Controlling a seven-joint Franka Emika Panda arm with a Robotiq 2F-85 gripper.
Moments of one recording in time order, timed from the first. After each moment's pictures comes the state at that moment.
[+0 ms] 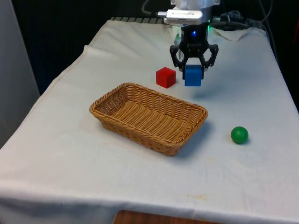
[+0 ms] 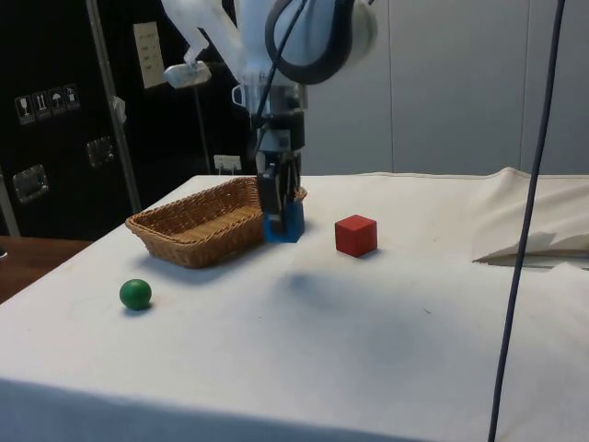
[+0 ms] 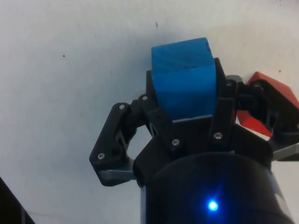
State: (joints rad) arm 0.24 0.23 -0.20 -2.36 0.14 2.65 -0.14
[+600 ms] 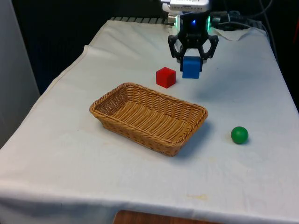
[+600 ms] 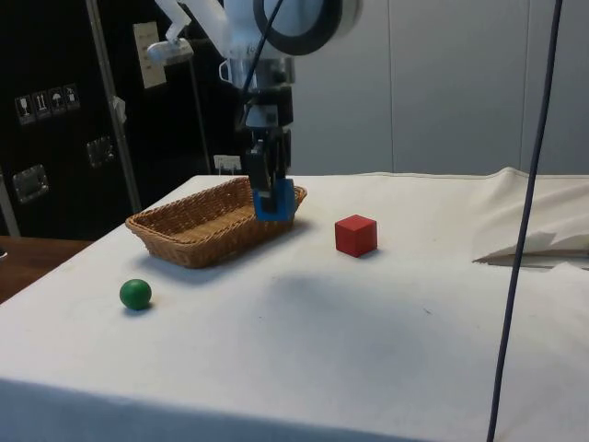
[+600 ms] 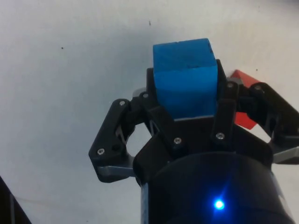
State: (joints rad) arm 0.24 0.19 -0.22 -2.30 0.06 2.53 -0.07
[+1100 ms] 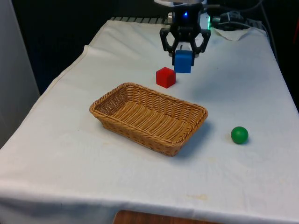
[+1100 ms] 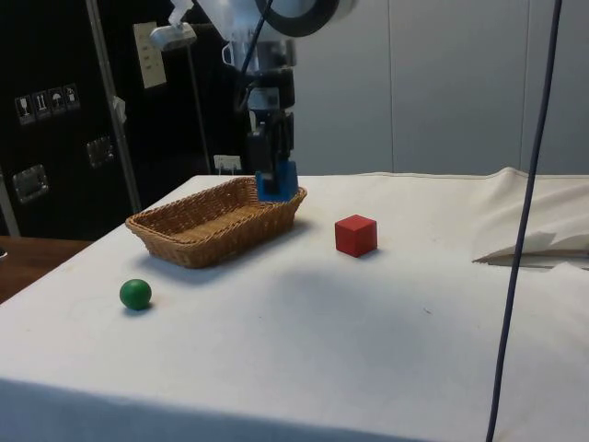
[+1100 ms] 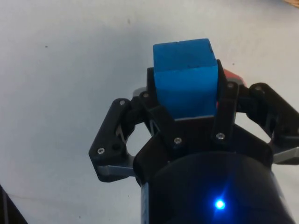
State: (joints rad) arm 0.24 0.16 -0.26 -2.29 0.02 2.49 -0.07
